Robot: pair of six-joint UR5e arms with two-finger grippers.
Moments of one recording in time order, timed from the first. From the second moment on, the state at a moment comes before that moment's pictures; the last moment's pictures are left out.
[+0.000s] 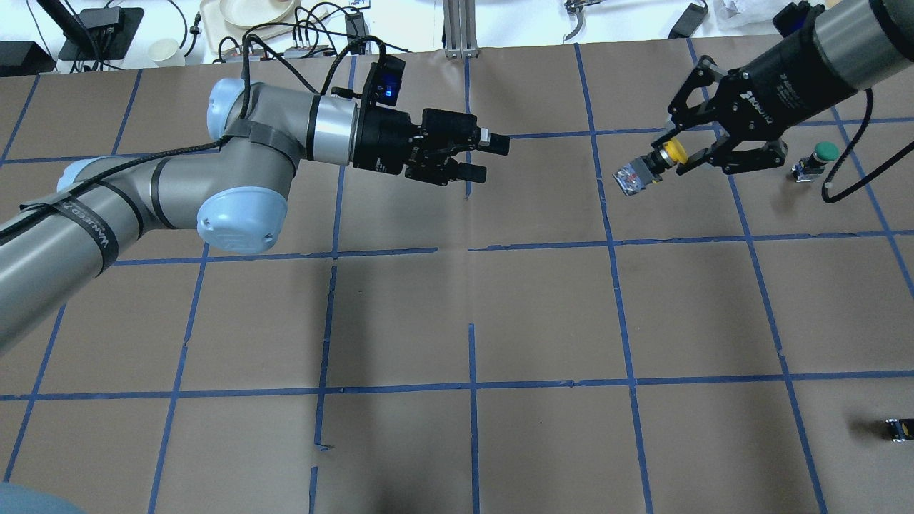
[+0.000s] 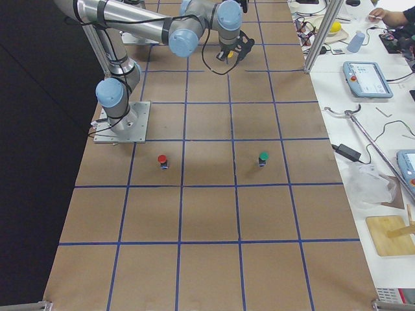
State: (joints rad) left arm -1.63 -1.87 -1.80 -1.03 0.42 0.18; right arm 1.27 -1.60 1.71 -1.60 -1.13 0.19
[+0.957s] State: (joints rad) left arm -1.64 -1.84 -1.52 -1.39 1.35 0.08; right arm 0.94 -1.54 1.94 -2.02 -1.49 -0.84
